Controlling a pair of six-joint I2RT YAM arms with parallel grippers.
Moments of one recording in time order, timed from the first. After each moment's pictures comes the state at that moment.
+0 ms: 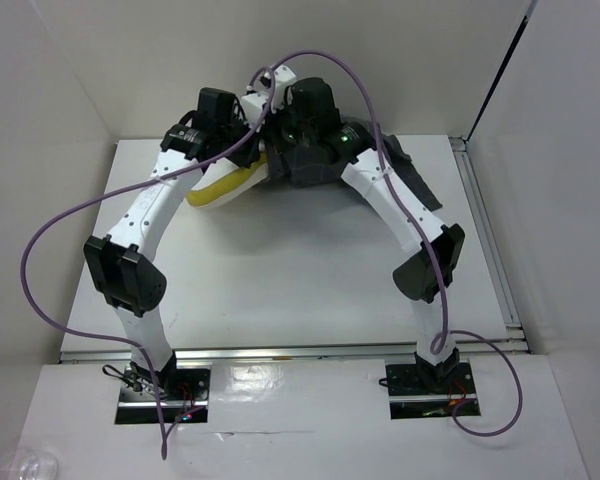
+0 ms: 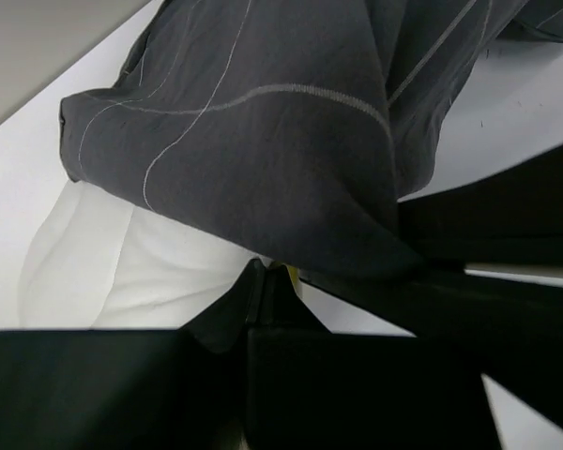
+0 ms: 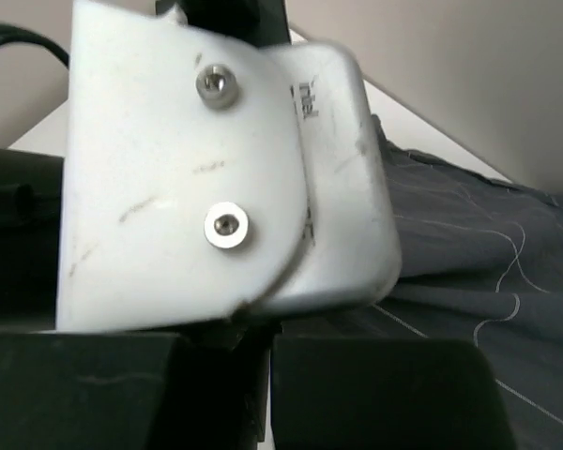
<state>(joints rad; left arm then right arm) -0.34 1.84 1.99 -0.77 0.20 0.20 0.66 2.05 2.32 -0.60 -0.12 0.01</state>
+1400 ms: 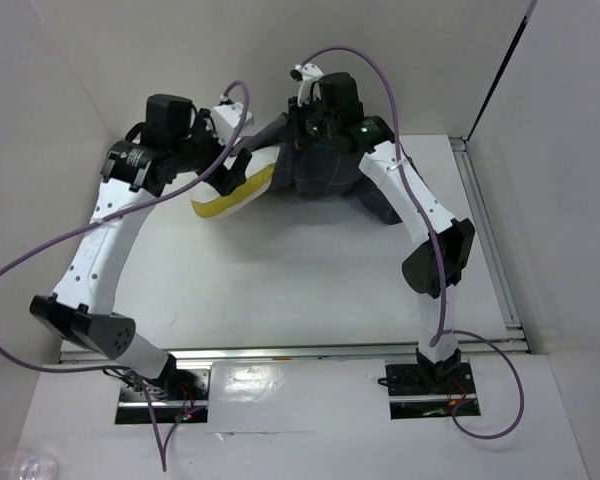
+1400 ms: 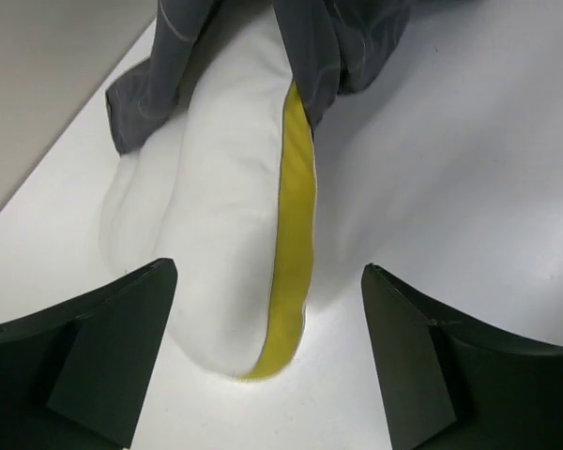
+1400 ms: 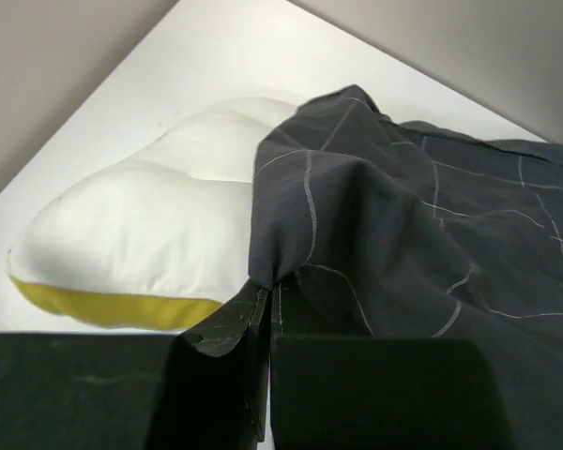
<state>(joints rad) -0.32 1.55 1.90 -0.95 0.28 0.41 0.52 2.03 2.24 -0.58 -0.28 0.11</state>
